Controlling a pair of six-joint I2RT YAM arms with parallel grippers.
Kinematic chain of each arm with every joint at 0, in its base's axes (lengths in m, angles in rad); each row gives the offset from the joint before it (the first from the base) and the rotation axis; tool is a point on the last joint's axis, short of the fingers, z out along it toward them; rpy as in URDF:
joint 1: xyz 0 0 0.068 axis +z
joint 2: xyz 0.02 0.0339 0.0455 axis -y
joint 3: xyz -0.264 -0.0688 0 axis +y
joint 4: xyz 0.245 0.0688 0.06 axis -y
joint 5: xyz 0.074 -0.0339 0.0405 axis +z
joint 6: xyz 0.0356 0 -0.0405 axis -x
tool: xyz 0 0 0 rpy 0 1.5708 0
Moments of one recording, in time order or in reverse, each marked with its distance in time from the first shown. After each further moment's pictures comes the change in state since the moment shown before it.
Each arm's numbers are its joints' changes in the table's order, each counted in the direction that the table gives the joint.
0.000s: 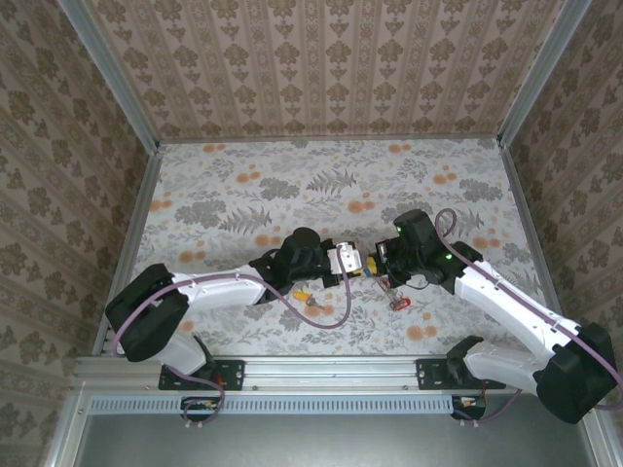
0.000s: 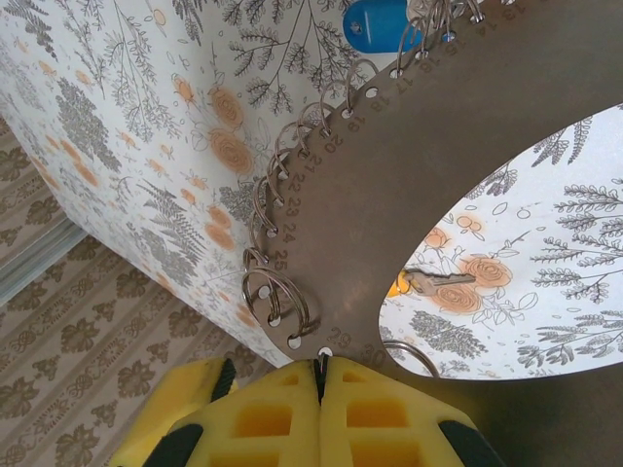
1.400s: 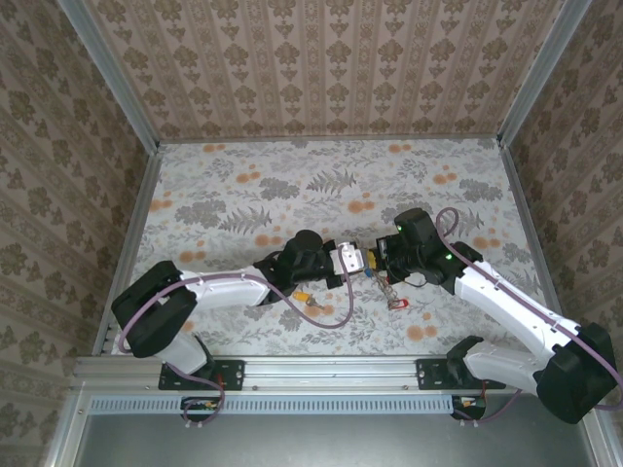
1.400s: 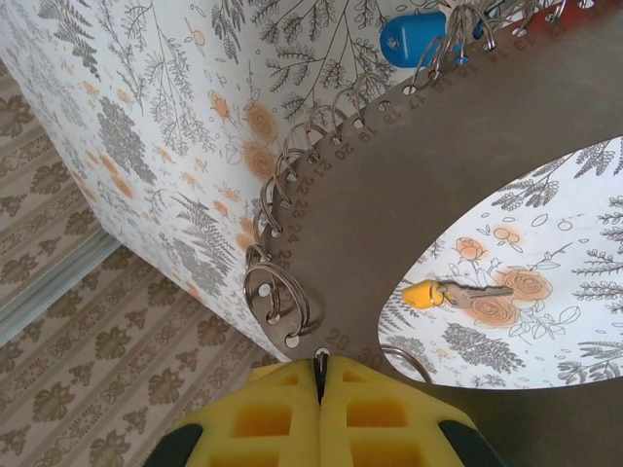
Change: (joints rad) left arm -0.016 -0.043 0.003 0.074 0.027 0.050; right arm 0.003 0.002 0.003 0.045 -0.045 -0.041
